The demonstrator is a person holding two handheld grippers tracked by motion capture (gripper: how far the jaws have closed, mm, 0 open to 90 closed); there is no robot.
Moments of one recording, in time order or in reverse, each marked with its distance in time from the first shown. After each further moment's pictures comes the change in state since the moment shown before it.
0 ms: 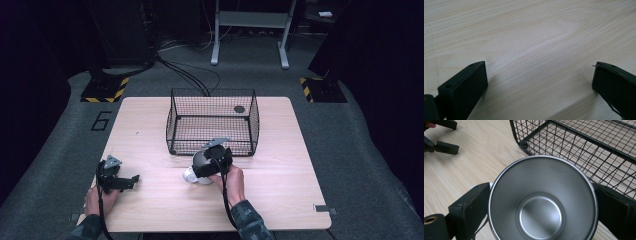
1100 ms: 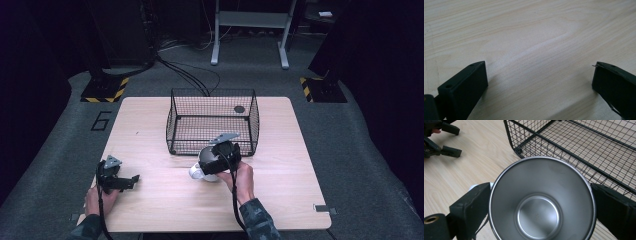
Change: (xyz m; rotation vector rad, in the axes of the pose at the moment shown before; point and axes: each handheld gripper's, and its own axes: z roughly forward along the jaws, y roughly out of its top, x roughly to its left) left arm 0.000 0.000 0.000 0.000 0.000 0.000; right arm -0.009 0.008 -0.036 -0.020 -0.021 -0.008
